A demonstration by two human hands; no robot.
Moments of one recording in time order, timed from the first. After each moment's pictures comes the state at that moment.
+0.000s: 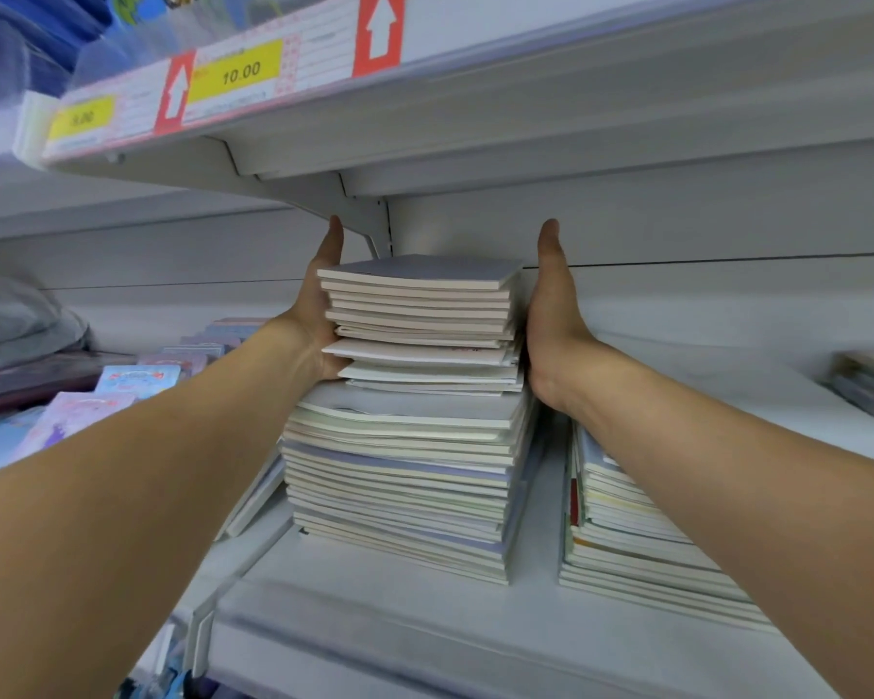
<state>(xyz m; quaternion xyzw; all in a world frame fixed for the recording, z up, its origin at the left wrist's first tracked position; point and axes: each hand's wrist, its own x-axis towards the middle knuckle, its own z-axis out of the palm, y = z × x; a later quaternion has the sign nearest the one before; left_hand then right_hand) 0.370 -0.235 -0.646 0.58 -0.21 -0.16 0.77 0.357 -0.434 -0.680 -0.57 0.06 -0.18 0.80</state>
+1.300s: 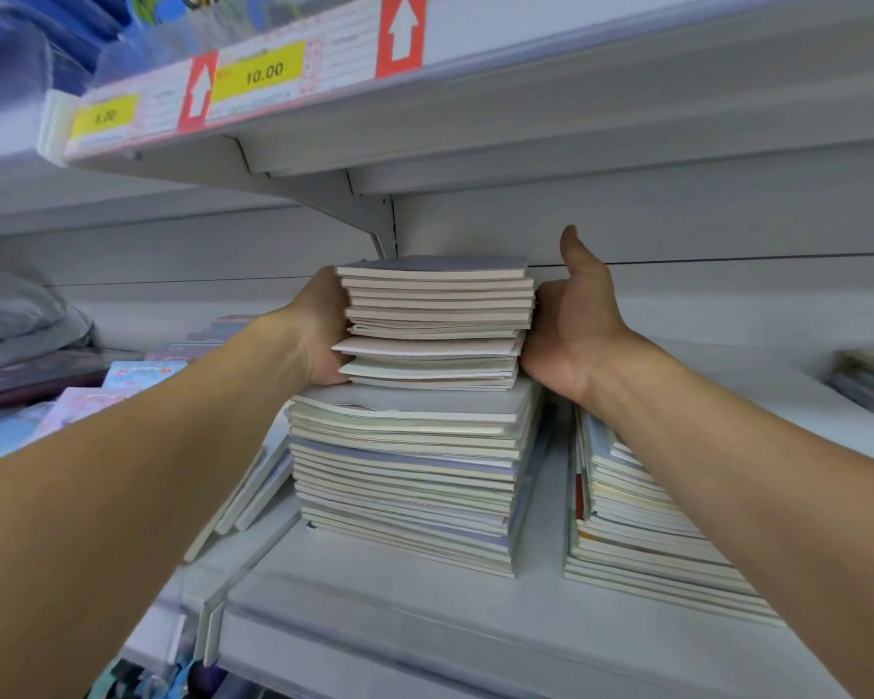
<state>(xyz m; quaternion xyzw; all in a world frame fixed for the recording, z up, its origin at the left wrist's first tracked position) 0.352 -0.227 -0.646 0.64 -0.10 -0.13 0.75 0.284 -0.420 -0.661 -0.47 -0.05 -0.10 0.87</state>
